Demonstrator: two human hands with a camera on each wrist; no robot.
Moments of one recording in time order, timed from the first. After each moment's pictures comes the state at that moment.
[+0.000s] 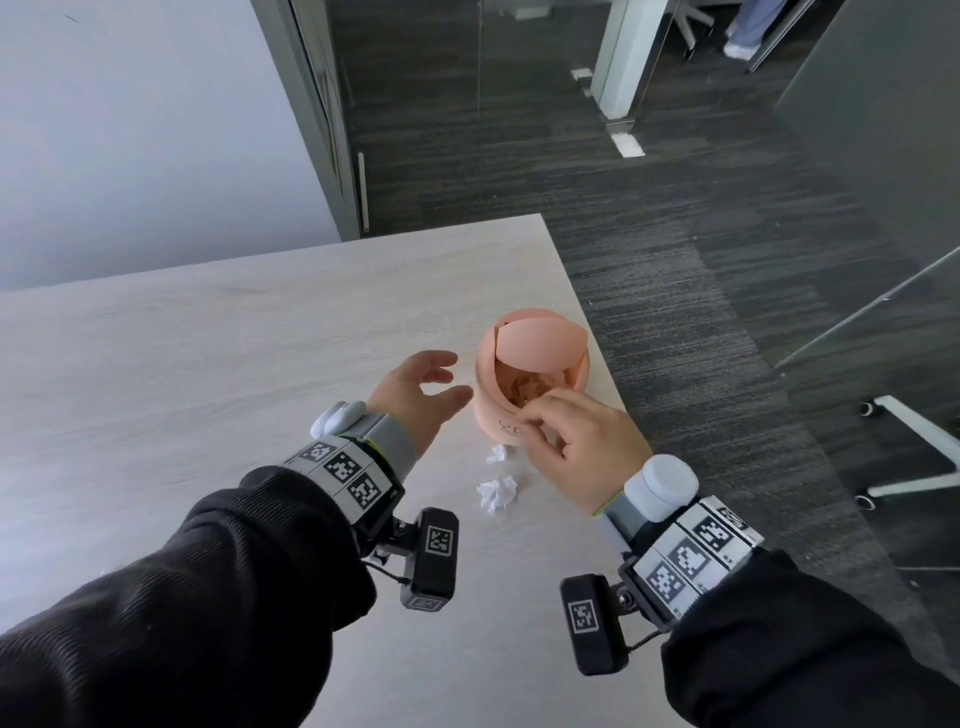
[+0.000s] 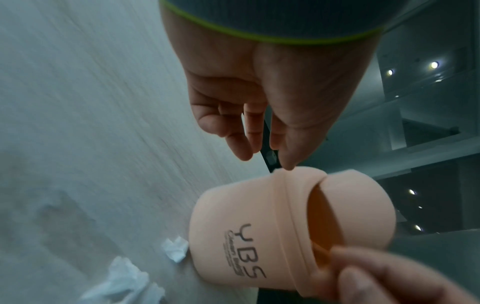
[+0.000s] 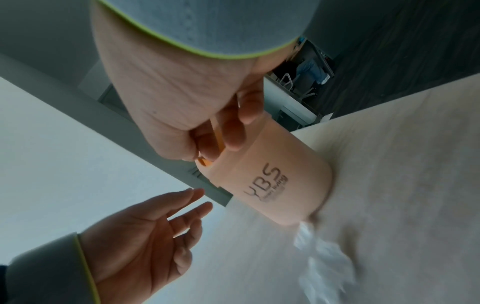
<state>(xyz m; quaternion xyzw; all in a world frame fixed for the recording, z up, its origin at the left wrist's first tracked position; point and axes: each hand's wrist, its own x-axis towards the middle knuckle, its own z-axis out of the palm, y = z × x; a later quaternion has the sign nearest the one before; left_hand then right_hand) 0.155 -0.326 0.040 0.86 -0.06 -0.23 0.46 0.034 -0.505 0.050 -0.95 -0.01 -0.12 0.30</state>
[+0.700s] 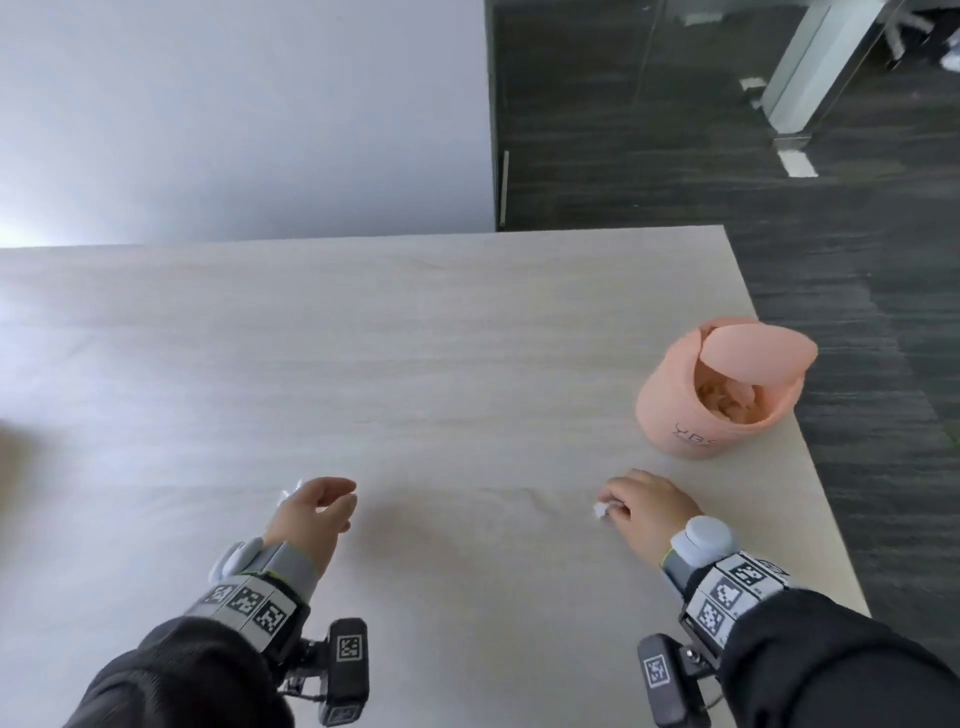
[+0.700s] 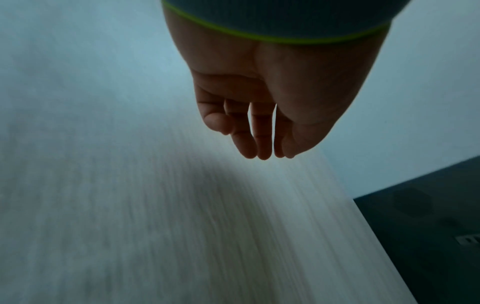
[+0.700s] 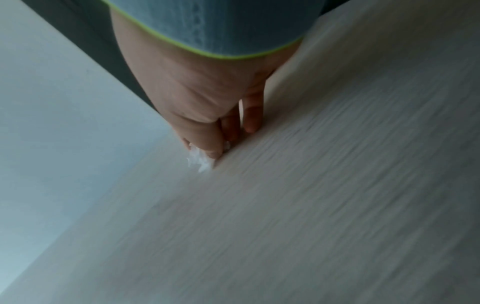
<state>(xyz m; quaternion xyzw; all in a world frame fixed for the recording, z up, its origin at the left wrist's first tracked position) 0.085 -0.042 -0.011 0.87 0.23 -0.16 0.41 0.048 -0.424 -0.046 -0.95 0.04 0.22 0.23</state>
